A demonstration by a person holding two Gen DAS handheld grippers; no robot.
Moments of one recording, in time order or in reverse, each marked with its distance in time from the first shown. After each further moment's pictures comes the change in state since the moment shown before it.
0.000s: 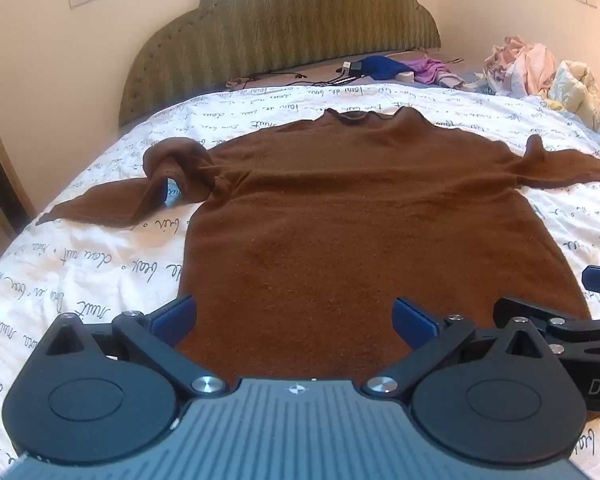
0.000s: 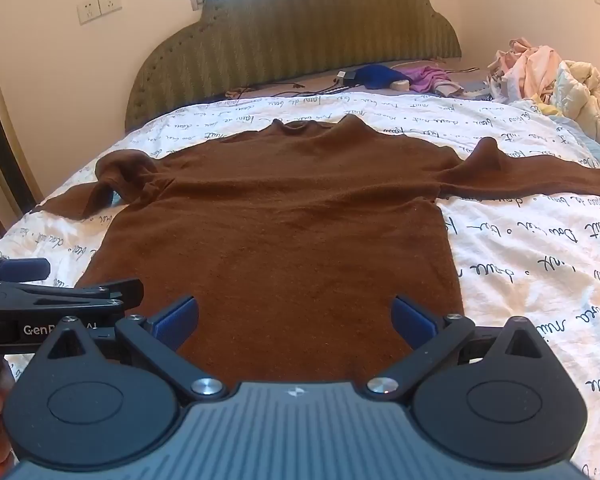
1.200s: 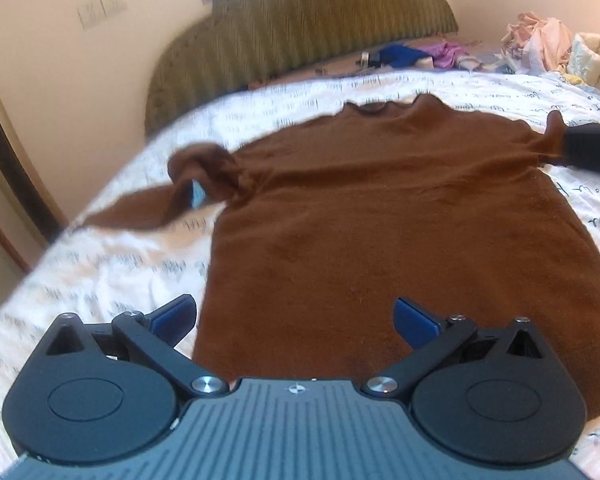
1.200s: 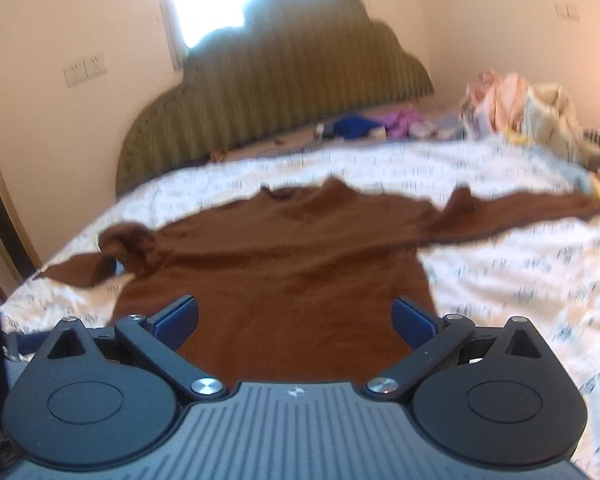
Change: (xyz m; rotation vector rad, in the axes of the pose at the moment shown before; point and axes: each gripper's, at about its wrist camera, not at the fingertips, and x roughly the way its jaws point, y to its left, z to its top) left arm -0.010 -0.015 -0.001 0.066 0.043 0.112; right arm -0.060 0.012 0.023 0.050 -0.243 -0.041
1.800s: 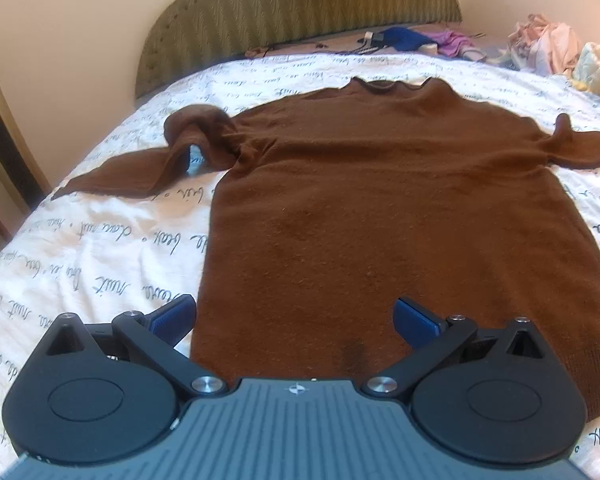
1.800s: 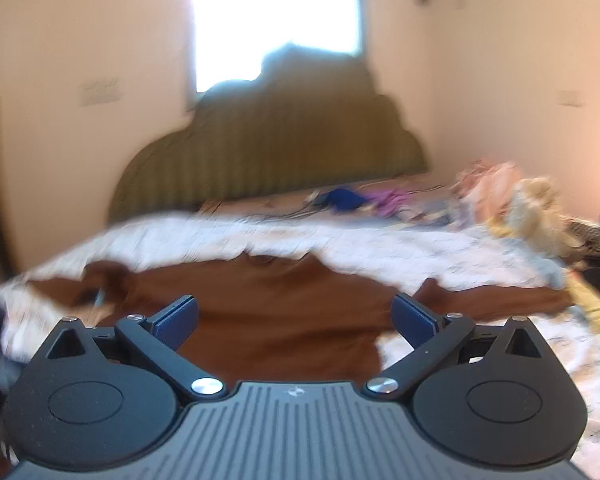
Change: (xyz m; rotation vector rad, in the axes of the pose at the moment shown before) left arm 0.019 0.026 -0.005 -0.055 0.038 -0.063; right arm 0.026 -0.023 -0.010 -0.061 0.070 -0.023
